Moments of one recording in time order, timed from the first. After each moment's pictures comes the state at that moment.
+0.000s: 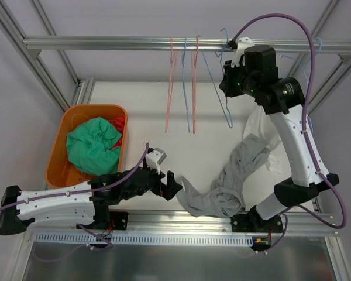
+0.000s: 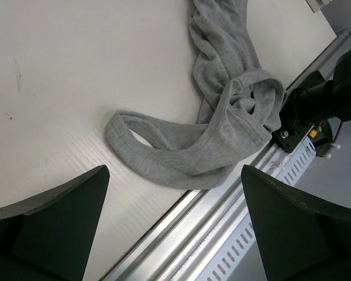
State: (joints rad) left arm -1.28 0.83 0.58 -0.23 -0.31 -0.60; right arm 0.49 1.55 2.13 -1.08 0.05 0.13
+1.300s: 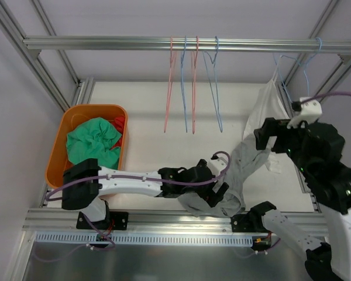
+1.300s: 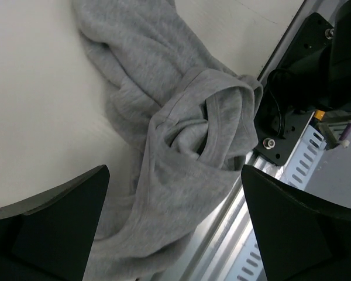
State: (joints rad) left arm -1.36 1.54 0.99 -0.06 -0.15 -0.43; right arm 0.43 0.86 1.52 -1.05 0.24 0.16
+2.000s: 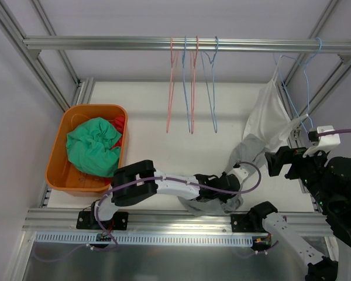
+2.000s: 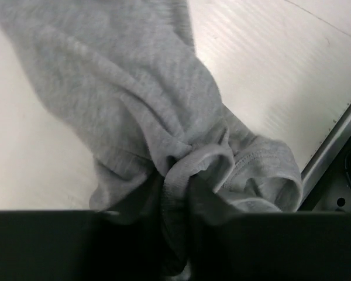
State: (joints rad) left arm -1.39 2.11 1.39 -0.06 -0.24 -0.37; right arm 0.42 0.58 1.48 -1.21 0.22 0.11
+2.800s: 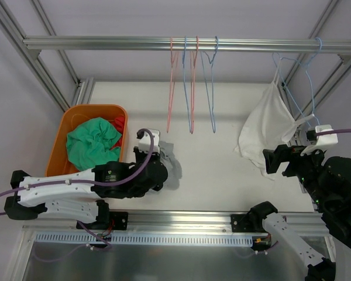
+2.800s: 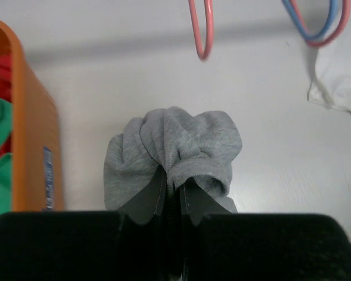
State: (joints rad) left arm -1.43 1.06 1.07 -0.74 -1.03 -0.72; right arm 0.42 0.55 1.41 -1.14 0.22 0.11
